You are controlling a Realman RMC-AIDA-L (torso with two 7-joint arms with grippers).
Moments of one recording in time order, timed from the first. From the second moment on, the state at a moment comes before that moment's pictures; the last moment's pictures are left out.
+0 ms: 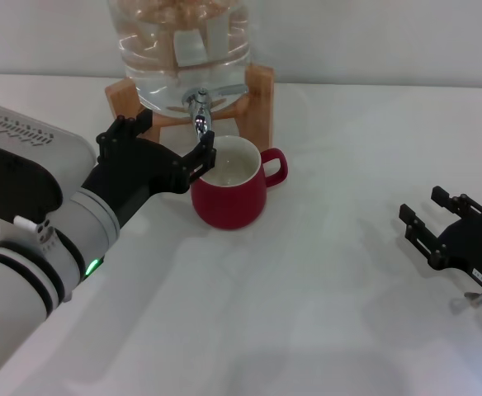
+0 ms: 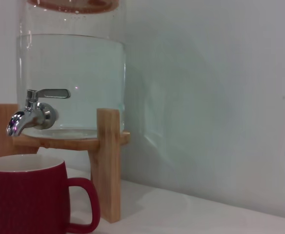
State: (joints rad) left arm 0.13 -2.02 2.10 1.62 -2.90 0.08 2.72; right arm 0.39 2.02 0.46 0.24 -2.35 -1.14 0.21
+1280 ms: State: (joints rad) left arm 0.21 -2.00 2.17 1.80 -2.90 0.34 2.74; right arm 0.40 2.02 0.46 0.24 -2.36 -1.12 0.22
